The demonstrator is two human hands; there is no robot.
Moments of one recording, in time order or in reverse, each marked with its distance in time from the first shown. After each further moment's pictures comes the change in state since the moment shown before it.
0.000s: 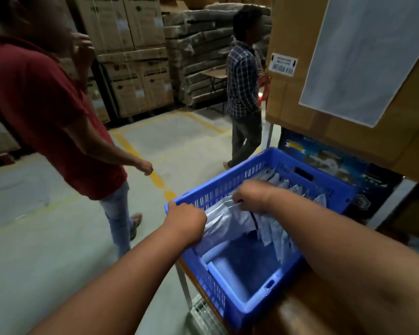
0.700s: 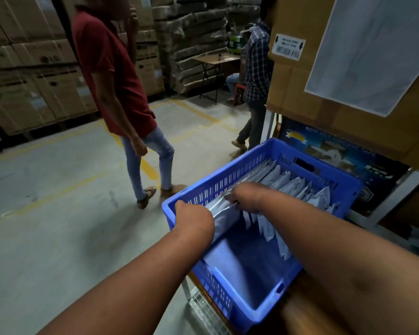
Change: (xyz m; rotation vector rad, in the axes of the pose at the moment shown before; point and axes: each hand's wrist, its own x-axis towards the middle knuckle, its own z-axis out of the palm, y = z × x) left_hand 0.028 0.026 0.008 0.063 -0.102 -0.040; right_hand 0.069 0.006 0.057 -0.009 -0.070 0.005
